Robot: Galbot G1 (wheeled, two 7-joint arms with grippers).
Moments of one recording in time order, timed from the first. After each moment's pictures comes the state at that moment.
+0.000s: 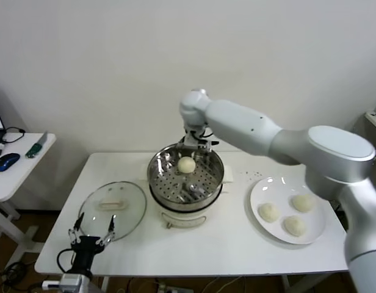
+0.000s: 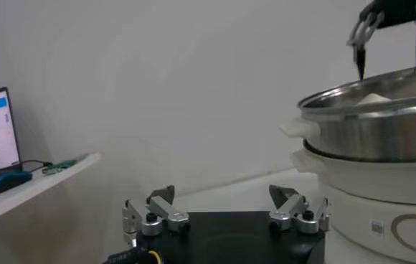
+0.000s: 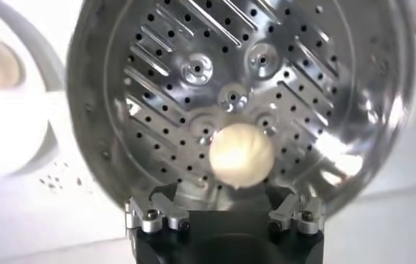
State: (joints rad) left arm 1.67 -1.46 -0.71 -2.00 0.08 -0.06 0.02; right arm 0.51 1.34 -1.15 0.97 -0.27 0.41 -1.19
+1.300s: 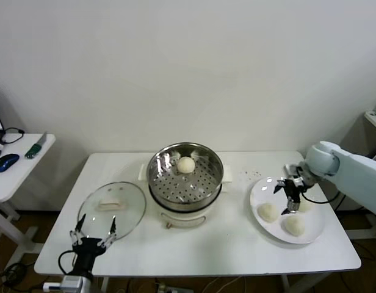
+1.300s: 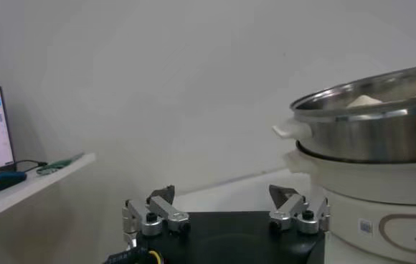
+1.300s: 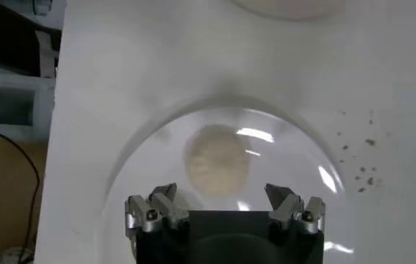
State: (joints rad) left arm 1.69 -1.46 -0.70 -2.01 0.08 -0.05 0.02; right arm 0.13 0.61 -1.02 1.24 0.12 -0.19 -1.10
